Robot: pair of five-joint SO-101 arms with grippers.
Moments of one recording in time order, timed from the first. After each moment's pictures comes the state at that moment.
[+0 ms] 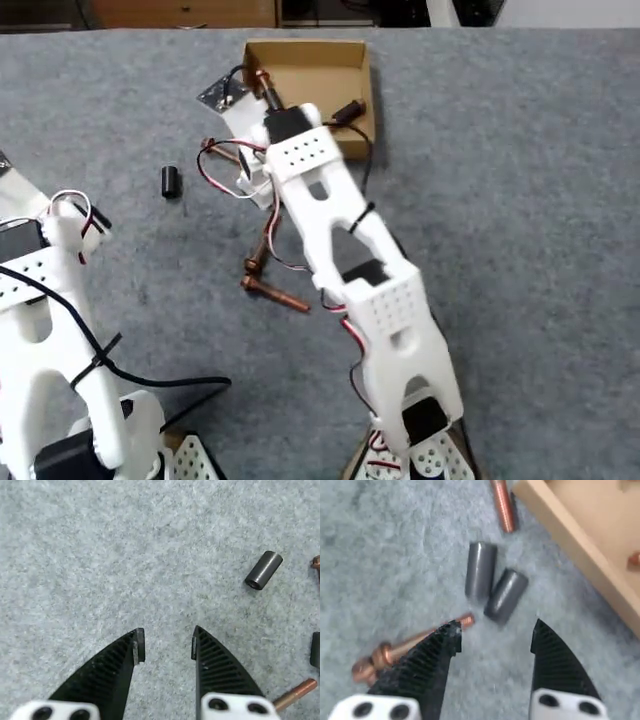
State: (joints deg) left arm -26.5 -30.2 36.0 63.1 11.7; right arm -31.3 47.7 -46.8 85.2 10.3
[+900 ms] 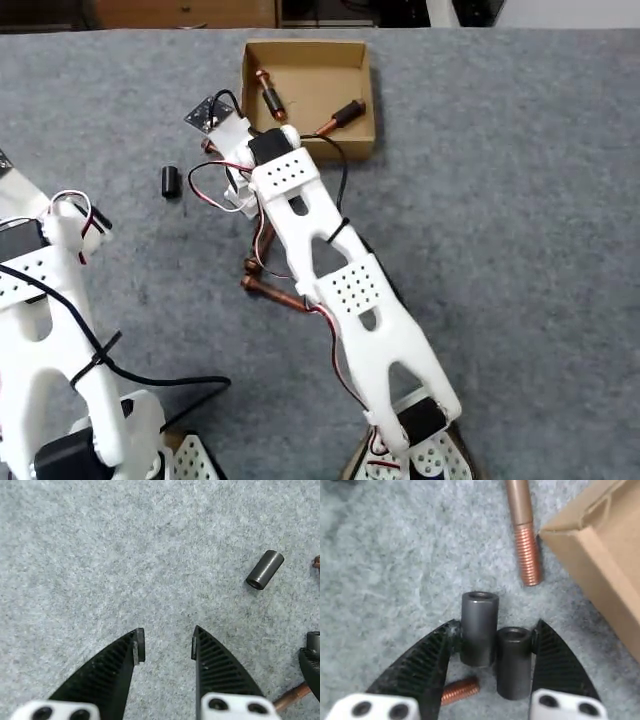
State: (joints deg) left arm -26.5 -29.6 36.0 63.0 11.7; right arm -32.9 73.8 -77.6 89.3 10.9
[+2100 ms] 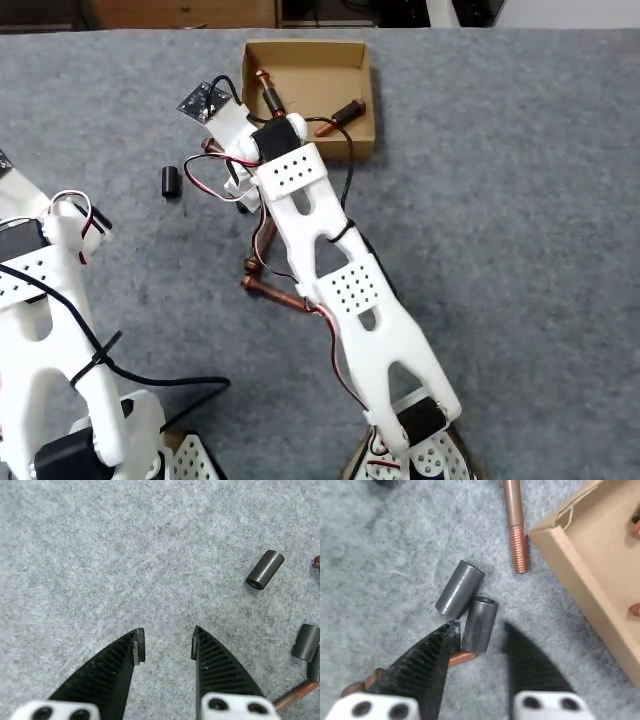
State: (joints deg) left arm -26.5 -29.6 36.0 63.0 11.7; right arm -33.1 73.8 -93.0 101.1 13.6
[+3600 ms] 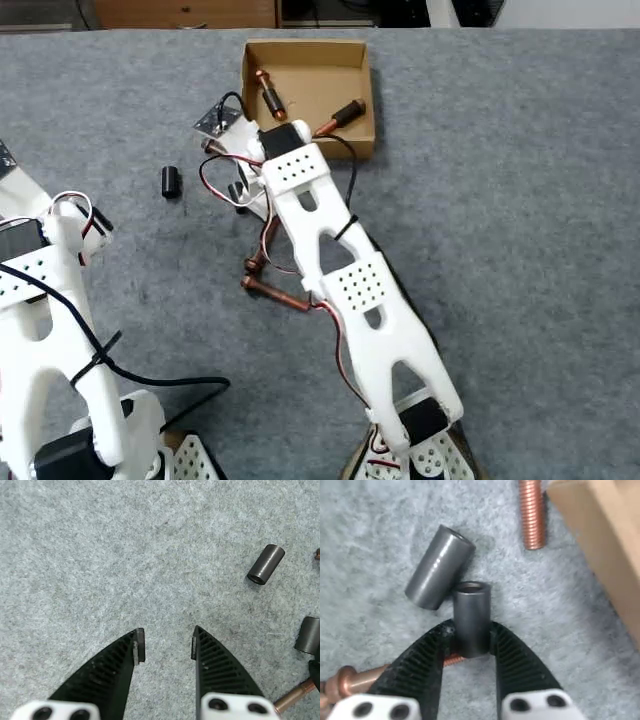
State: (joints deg) left arm -26.5 -29.6 36.0 63.0 8.9; right arm -30.9 73.7 -77.3 94.5 18.6
